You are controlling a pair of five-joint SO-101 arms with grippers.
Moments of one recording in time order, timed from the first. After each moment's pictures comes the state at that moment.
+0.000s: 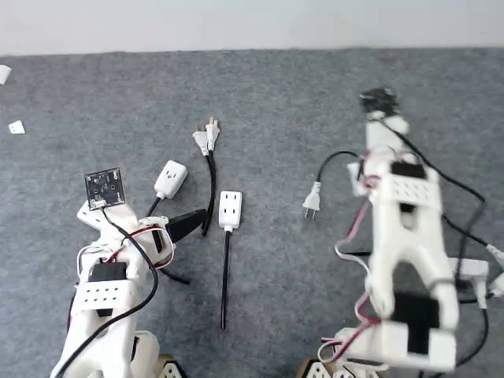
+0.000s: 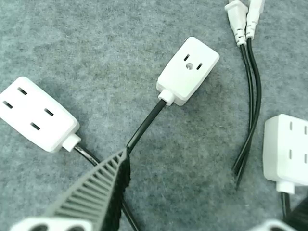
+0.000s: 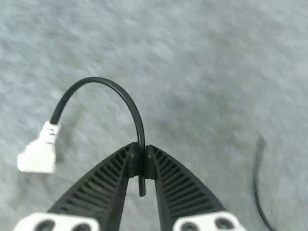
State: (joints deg) left arm -8.1 -43.9 79.4 28.9 14.1; right arm 6.2 -1.3 23.9 44.2 21.5
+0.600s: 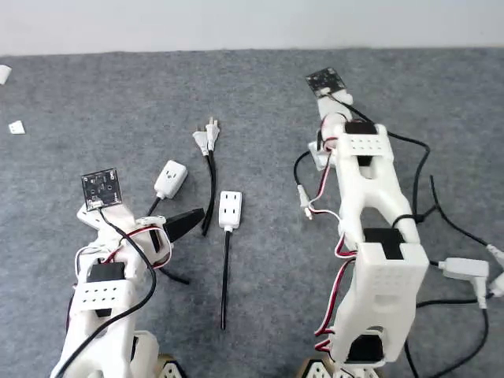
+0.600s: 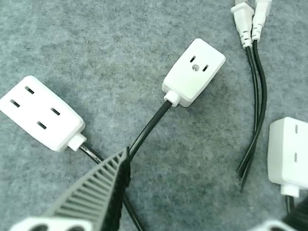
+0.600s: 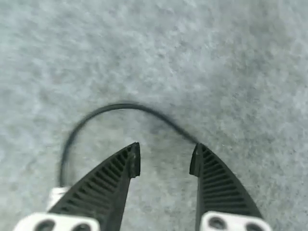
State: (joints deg) left arm -9.1 -43.9 79.4 28.9 14.1; right arm -3.1 28.7 -9.5 52.2 21.4
